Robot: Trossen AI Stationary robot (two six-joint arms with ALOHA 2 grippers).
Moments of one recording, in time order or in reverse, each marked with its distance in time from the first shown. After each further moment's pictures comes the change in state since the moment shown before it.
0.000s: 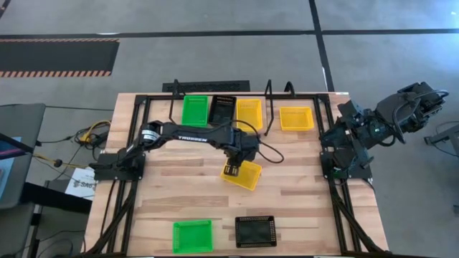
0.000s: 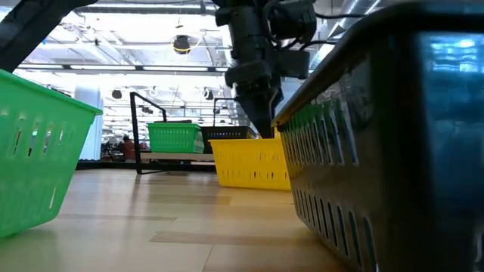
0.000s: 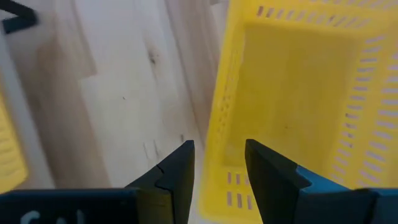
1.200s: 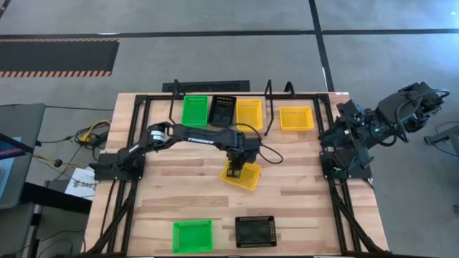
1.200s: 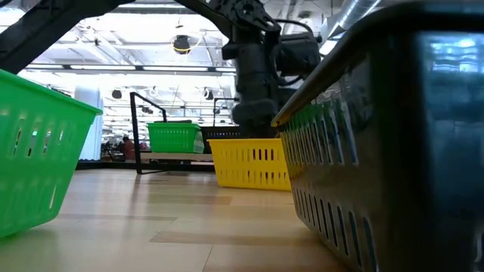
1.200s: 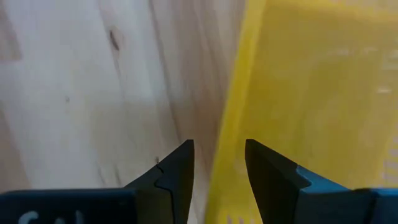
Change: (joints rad) left arm 0.022 0.098 -0.045 0.091 0.081 -0.047; right arm 0.000 0.001 0.000 0.038 0.000 -0.019
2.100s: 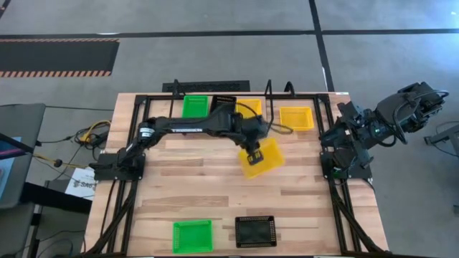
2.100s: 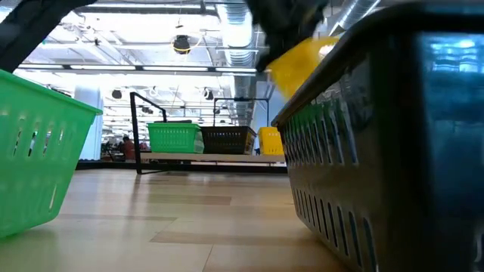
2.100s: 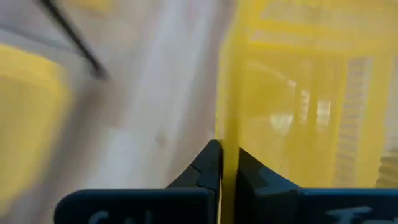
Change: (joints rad) left arm 0.012 -0.115 0.256 0.007 -0.004 -0.491; right arm 0.000 -0.001 0.000 -0.038 0.000 -0.041
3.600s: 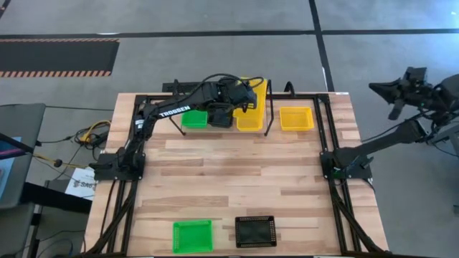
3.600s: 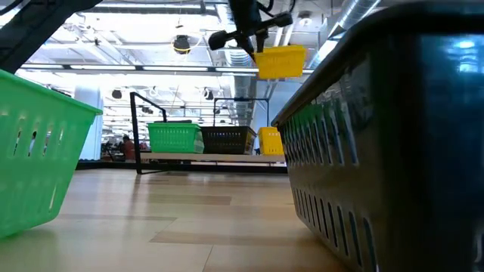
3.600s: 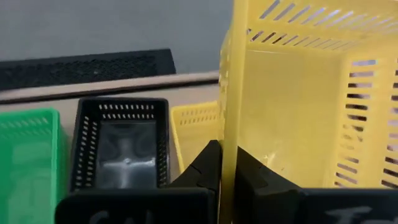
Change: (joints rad) left arm 0.153 -0.058 0.222 -0.284 -0.610 -0.795; right arm -0.191 -0.422 0.000 -0.248 0.553 -0.208
